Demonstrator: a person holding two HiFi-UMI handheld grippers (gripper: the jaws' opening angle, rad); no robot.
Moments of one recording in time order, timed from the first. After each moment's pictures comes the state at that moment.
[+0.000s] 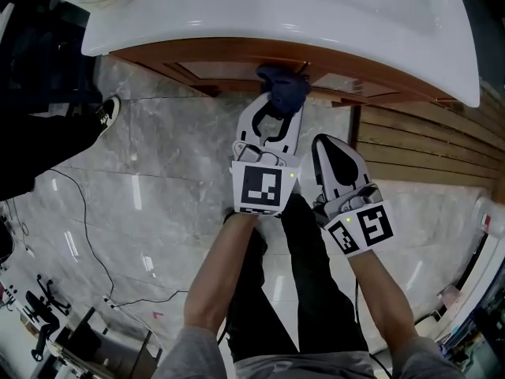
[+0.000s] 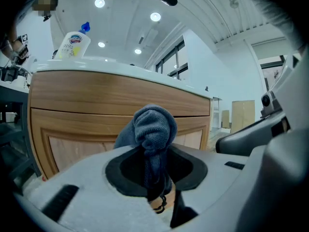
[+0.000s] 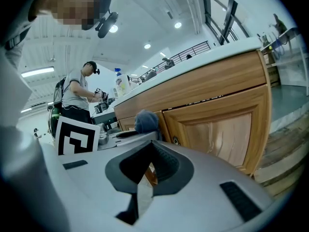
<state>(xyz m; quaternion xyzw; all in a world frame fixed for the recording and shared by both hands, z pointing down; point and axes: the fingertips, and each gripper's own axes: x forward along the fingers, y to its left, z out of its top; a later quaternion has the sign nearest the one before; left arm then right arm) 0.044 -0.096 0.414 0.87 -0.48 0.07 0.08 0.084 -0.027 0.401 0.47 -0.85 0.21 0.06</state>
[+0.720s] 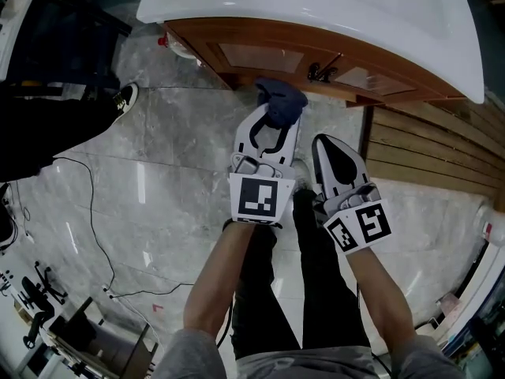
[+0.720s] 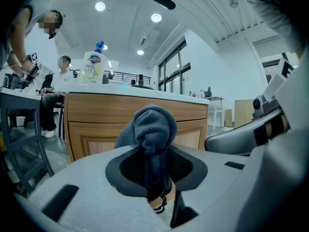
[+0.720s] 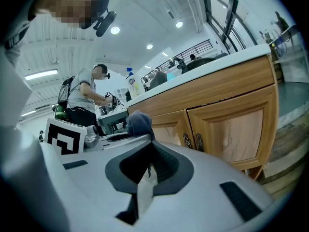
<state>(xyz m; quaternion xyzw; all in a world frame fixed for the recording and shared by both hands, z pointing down) -0.026 -0.042 0.390 0.86 -0.51 0.07 0.08 0.025 0.006 0.382 0.46 -0.86 0.21 0.05</state>
